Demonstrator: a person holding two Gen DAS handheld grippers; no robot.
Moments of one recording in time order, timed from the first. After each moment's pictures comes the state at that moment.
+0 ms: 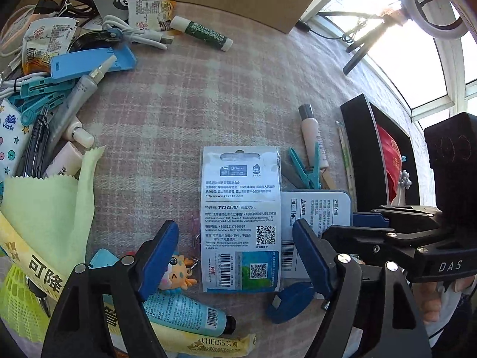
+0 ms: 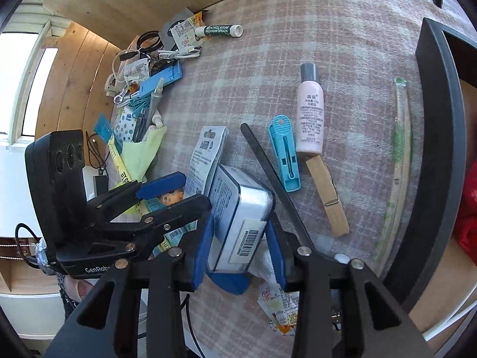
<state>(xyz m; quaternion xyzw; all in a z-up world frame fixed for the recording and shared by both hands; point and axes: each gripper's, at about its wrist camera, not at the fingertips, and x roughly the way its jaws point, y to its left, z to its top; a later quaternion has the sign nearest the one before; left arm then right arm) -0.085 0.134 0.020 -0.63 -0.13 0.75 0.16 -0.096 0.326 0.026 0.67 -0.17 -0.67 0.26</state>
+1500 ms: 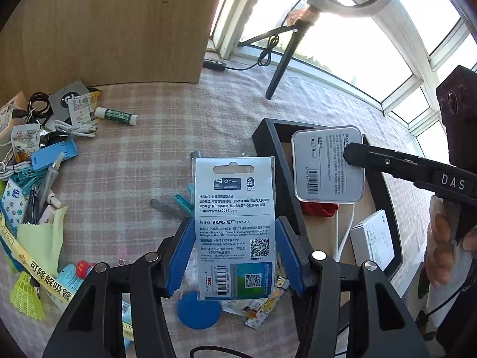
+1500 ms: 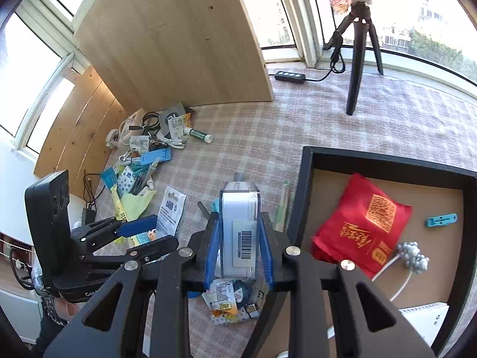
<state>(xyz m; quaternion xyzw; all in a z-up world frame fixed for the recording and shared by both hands) -0.062 0.249 0.111 -0.55 -0.07 0.81 0.22 -0.083 0.438 0.148 0.53 -0.11 -0.82 0.17</state>
